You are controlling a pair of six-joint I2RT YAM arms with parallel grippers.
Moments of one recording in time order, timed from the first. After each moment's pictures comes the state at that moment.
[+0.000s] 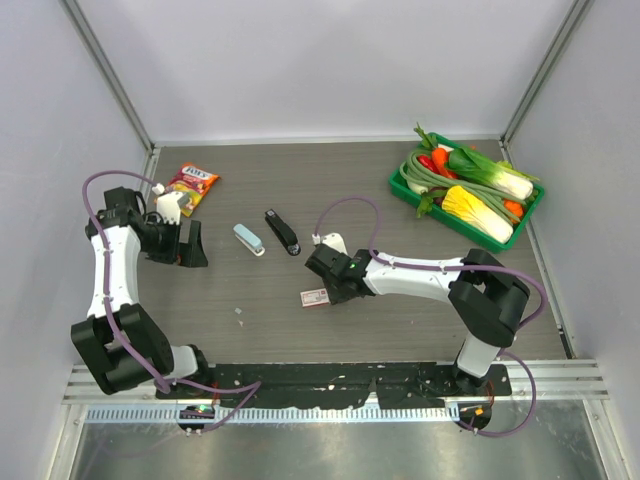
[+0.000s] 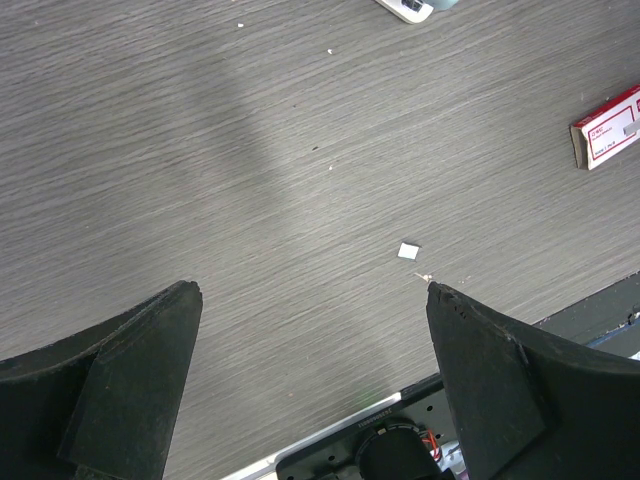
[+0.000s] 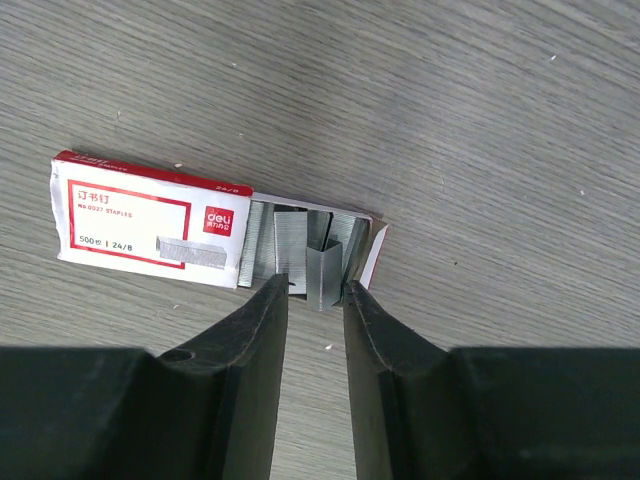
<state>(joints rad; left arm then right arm) 0.36 1.33 1.13 -1.06 0.52 0.52 1.01 1.72 1.07 -0.52 0.30 0.56</state>
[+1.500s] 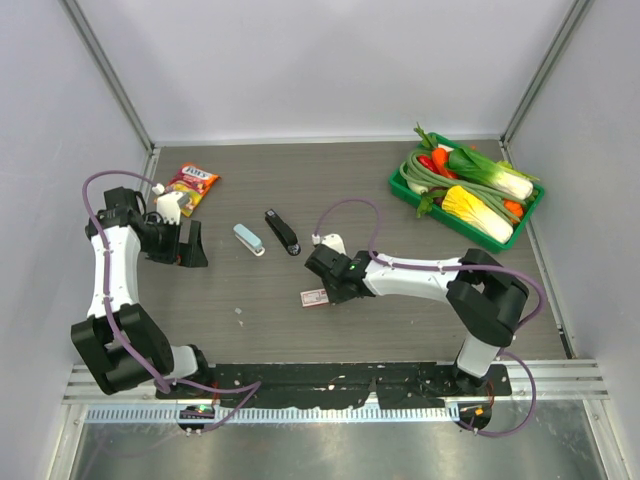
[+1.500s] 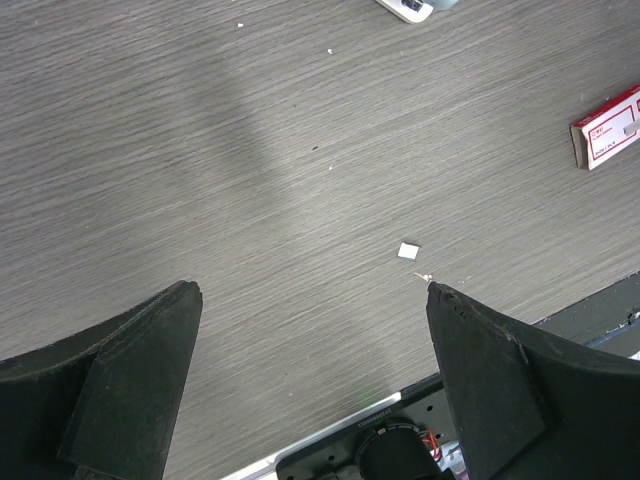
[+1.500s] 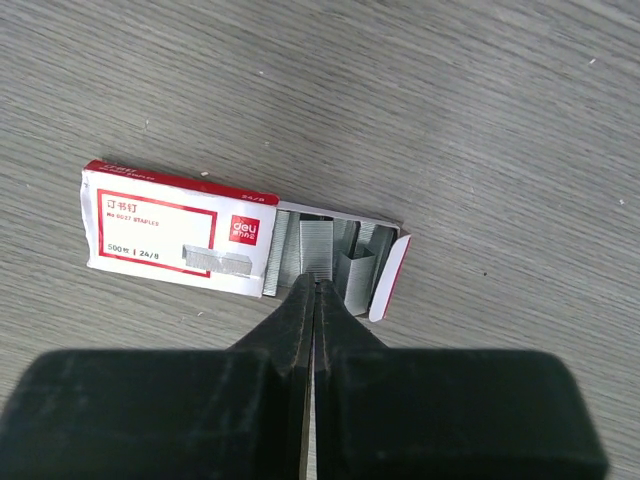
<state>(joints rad) 0.36 1.33 1.13 -1.06 0.52 0.52 1.01 1.72 1.05 -0.47 0.27 0.59</state>
